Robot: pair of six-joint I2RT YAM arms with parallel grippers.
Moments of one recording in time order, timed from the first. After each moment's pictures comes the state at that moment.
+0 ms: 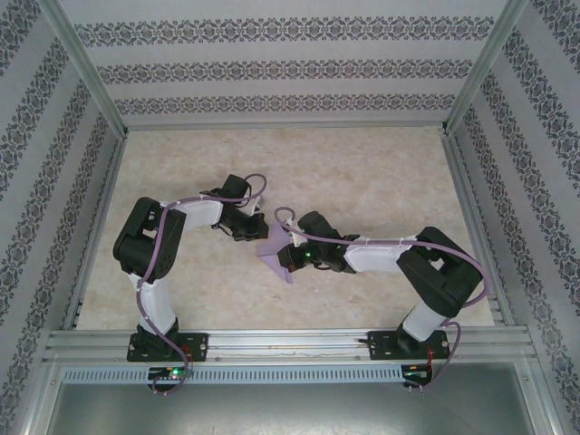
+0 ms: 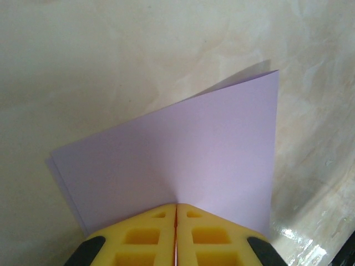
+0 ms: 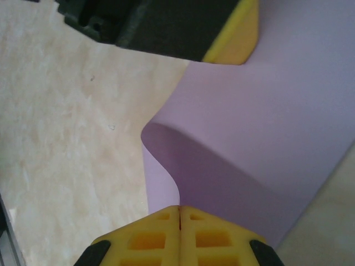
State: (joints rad) left arm -0.36 1.90 1.08 -0.41 0.56 -0.40; right arm 0.78 1.65 0.71 0.13 -0.38 0.49
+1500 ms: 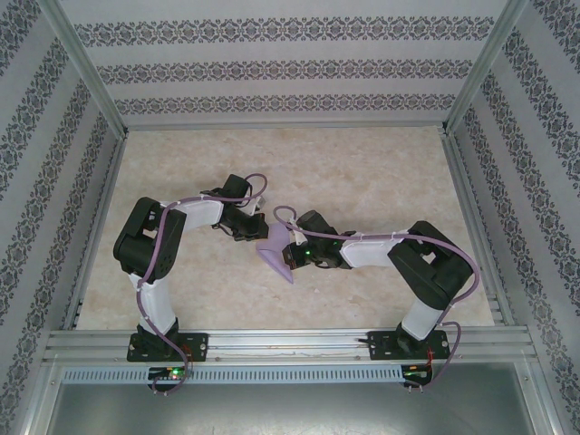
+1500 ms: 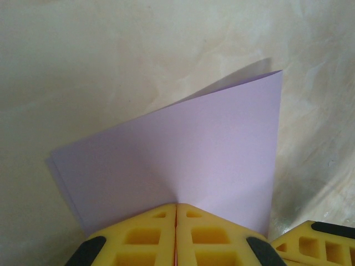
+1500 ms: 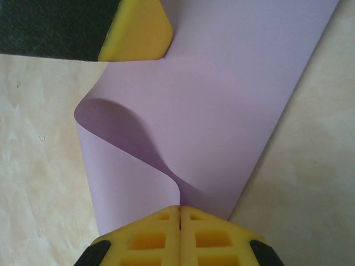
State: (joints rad) left arm -0.37 1.90 1.09 -0.42 0.55 -0.40; right arm 0.76 1.71 0.75 0.06 -0.30 0.49
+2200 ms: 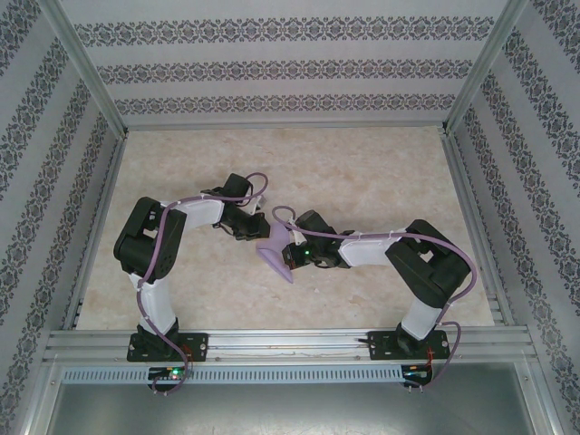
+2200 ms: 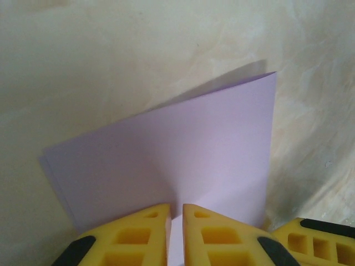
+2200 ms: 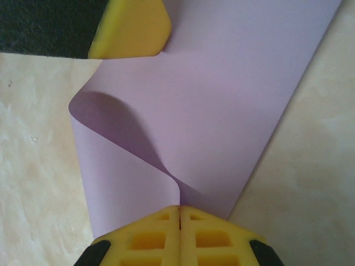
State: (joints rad) left arm -0.37 1.90 1.11 -0.44 0.54 -0.40; right arm 0.76 1.73 0.76 0.05 -0.29 0.49
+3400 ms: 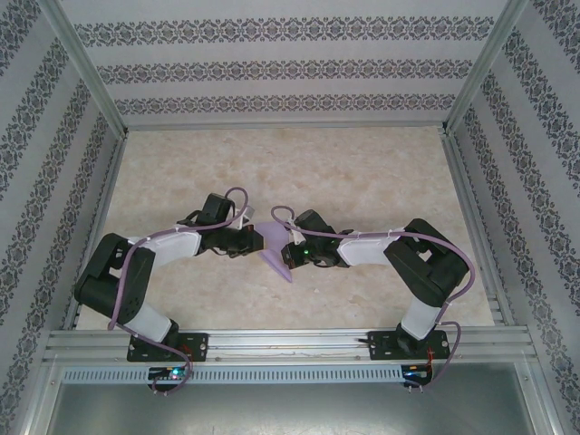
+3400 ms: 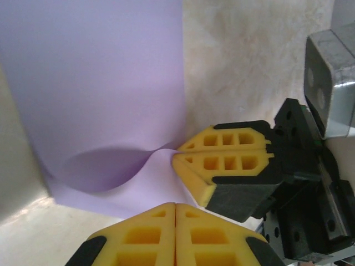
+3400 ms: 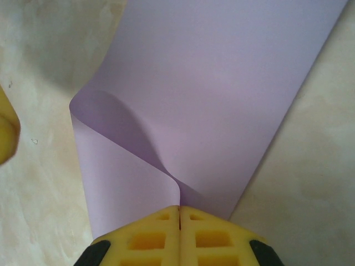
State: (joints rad) left arm -0.38 1.56 0.71 -0.11 0.70 -0.63; right arm 0.76 1.74 0.77 0.05 -0.29 0.48
